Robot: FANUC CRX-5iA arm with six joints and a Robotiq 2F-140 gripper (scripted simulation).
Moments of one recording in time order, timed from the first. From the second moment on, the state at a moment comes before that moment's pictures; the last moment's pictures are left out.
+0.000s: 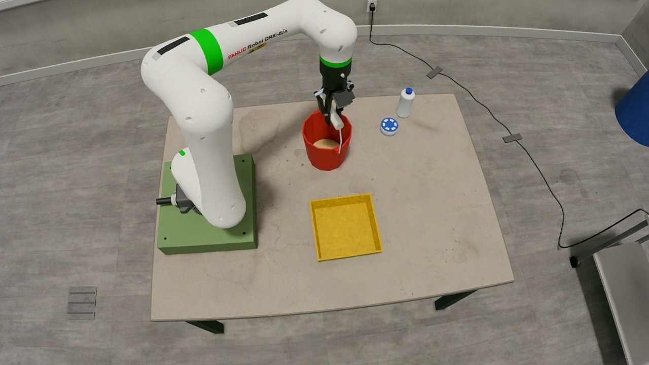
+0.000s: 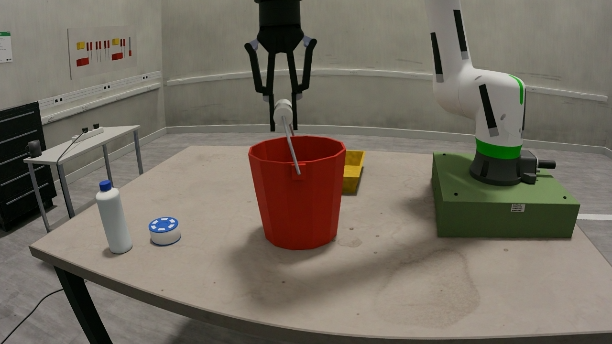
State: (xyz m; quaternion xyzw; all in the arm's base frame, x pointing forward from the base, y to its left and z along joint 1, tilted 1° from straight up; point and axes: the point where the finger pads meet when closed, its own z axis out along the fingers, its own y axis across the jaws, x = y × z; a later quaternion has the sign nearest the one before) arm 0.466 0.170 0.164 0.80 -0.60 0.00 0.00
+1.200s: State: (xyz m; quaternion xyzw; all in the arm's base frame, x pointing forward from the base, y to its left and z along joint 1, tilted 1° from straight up) arm 0.466 0.170 0.202 0.80 -0.60 0.00 0.00
